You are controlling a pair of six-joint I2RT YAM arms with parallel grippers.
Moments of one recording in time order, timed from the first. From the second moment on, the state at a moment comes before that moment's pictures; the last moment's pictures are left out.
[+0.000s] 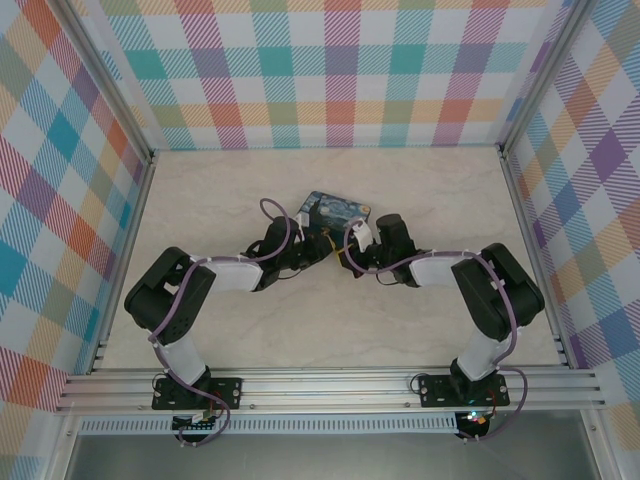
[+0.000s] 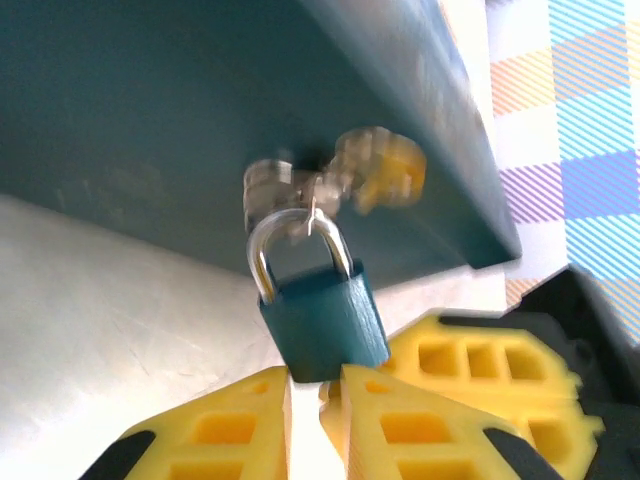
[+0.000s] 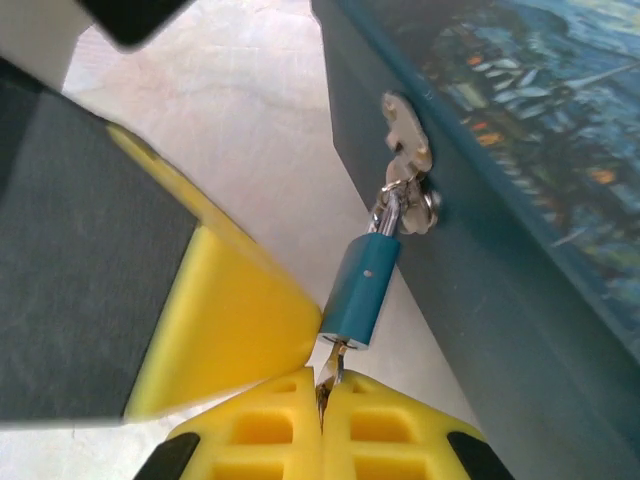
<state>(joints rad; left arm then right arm) -0.62 1.75 0.80 0.42 0.32 -0.99 0.51 1.71 0.76 0.37 -0.54 0.04</state>
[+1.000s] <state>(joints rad) -0.61 1.52 0.71 0.29 0.36 -1.00 0.51 1.70 0.67 0.50 -0.53 0.09</state>
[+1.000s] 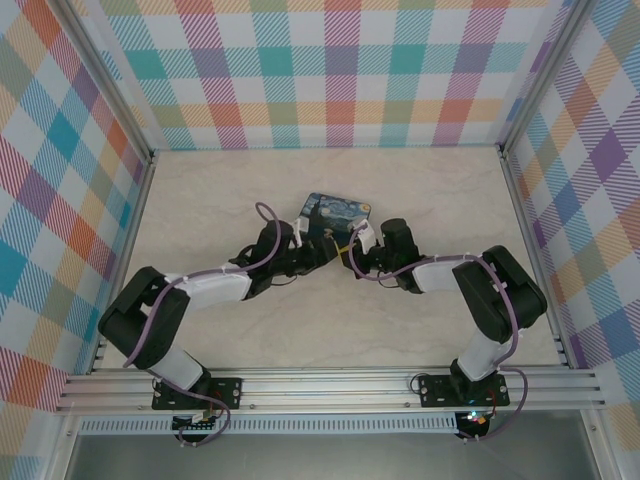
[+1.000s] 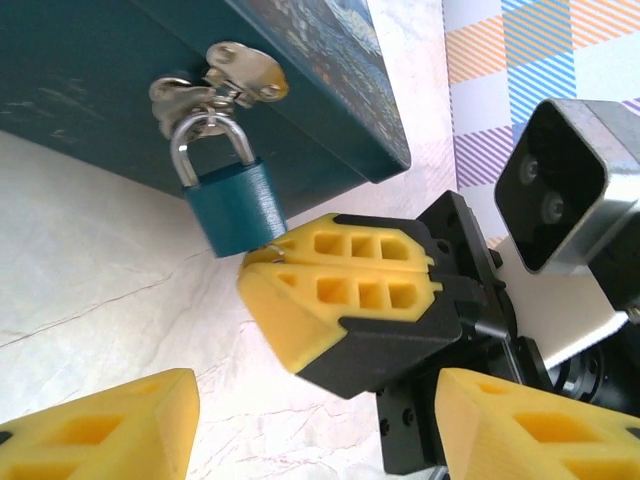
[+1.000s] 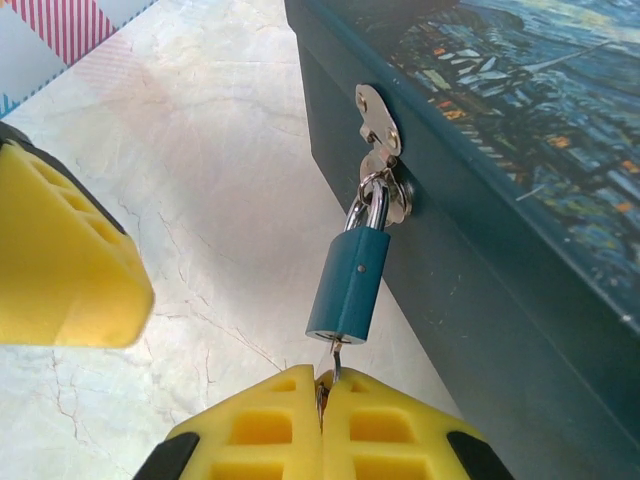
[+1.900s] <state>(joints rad) -0.49 1.66 0.55 0.82 0.40 -1.33 0.51 1.70 0.68 0.44 -0.54 0.27</state>
